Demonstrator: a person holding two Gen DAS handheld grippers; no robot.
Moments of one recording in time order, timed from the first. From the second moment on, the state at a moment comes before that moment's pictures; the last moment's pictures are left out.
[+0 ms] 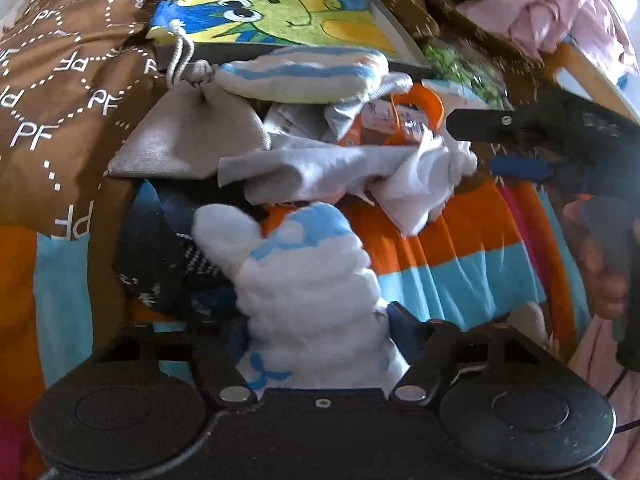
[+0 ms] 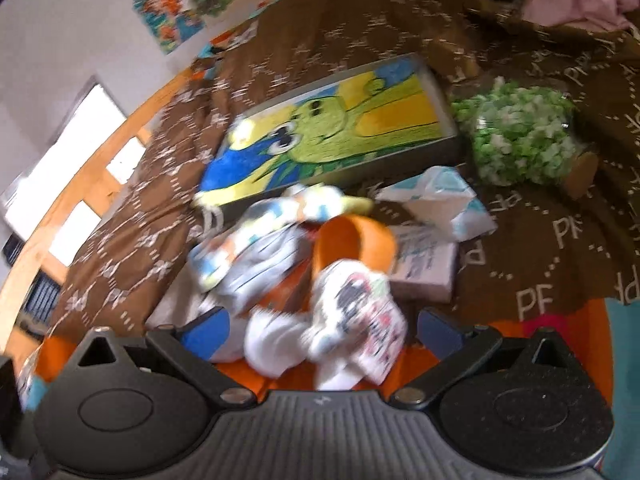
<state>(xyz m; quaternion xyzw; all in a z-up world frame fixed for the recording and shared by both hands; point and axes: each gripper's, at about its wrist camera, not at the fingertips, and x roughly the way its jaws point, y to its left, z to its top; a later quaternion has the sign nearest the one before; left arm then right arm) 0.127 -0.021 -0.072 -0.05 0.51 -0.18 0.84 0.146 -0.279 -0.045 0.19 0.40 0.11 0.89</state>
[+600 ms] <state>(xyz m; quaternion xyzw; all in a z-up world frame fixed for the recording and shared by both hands) 0.083 -0.057 -0.049 0.05 0.42 -0.28 0.86 0.160 -0.306 -0.067 0.23 0.43 0.02 0.87</state>
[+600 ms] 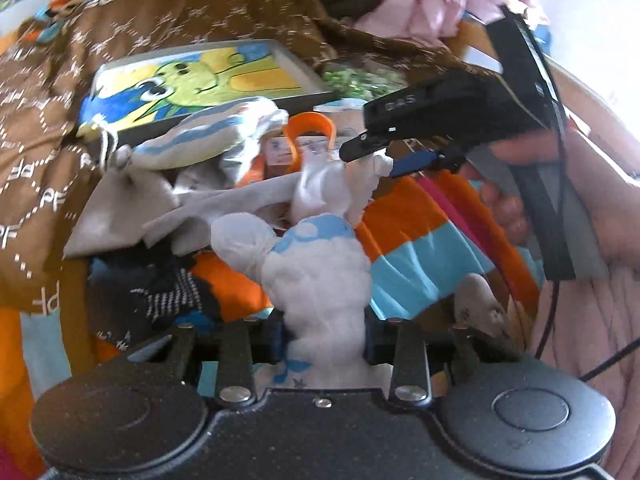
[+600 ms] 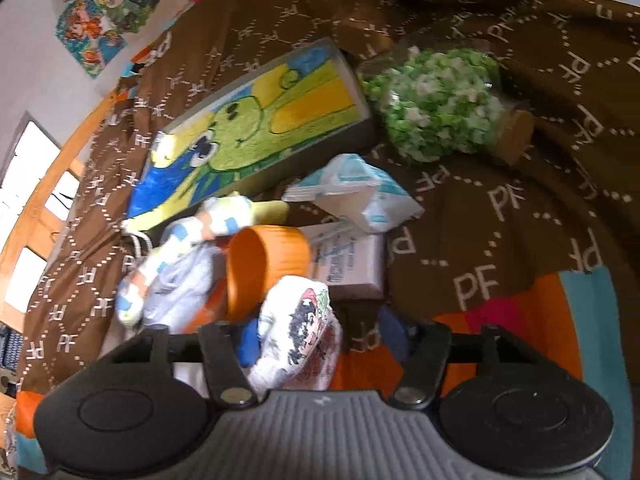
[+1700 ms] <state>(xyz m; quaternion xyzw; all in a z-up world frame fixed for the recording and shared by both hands) 0.166 -0.029 0.036 -0.10 0.18 -0.23 0.95 0.171 -0.303 0.009 0.24 0.24 0.11 0.93</state>
